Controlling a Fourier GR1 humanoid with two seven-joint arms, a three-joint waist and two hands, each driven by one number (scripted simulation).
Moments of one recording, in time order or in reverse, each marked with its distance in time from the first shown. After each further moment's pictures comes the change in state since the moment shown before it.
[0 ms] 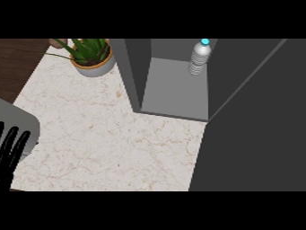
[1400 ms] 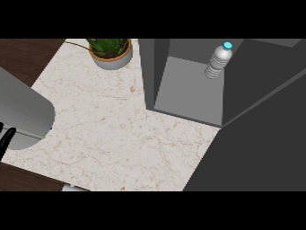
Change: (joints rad) left arm -0.004 0.094 0.079 0.025 0.052 -0.128 0.026; right arm -0.348 -0.100 -0.045 0.007 -0.035 0.134 0.121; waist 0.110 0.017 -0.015
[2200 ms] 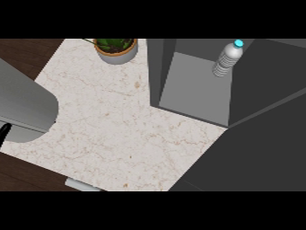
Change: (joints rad) left arm -0.025 0.018 0.024 0.007 0.020 -0.043 0.003; right arm -0.016 0.034 -0.006 0.030 -0.065 0.015 0.012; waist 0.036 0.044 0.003
